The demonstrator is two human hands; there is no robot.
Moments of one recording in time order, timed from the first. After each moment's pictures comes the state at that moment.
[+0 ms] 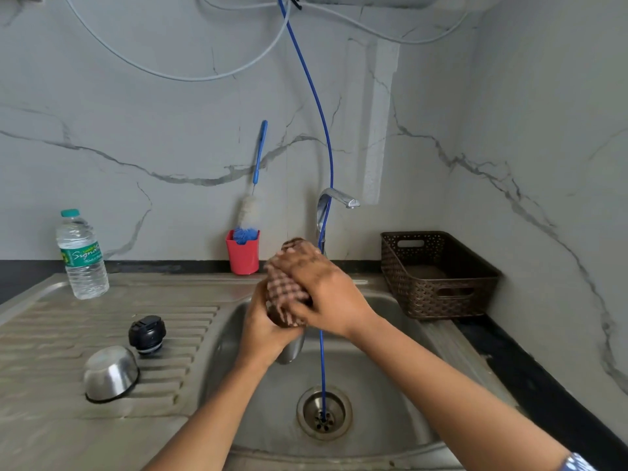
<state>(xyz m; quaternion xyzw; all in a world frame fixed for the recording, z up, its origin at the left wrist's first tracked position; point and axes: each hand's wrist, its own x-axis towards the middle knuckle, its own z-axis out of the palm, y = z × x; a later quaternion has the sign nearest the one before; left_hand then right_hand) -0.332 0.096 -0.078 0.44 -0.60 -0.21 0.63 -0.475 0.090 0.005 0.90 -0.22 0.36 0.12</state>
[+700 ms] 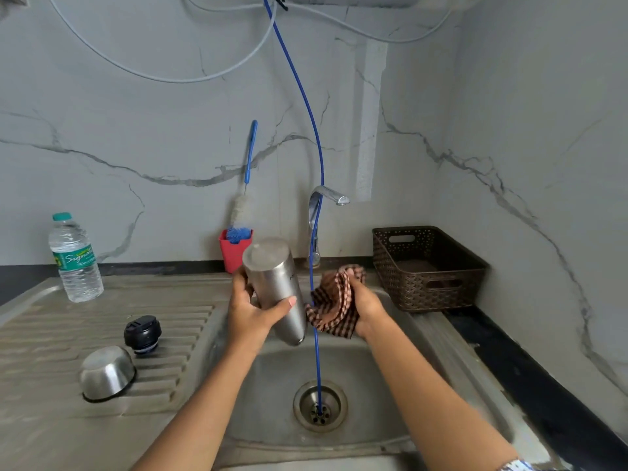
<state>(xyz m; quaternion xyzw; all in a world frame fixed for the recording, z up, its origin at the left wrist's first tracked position) -0.330 0.110 -0.051 0.38 -0.53 -0.31 0.69 -0.516 0.048 -0.054 0.31 -0.45 0.54 -0.64</state>
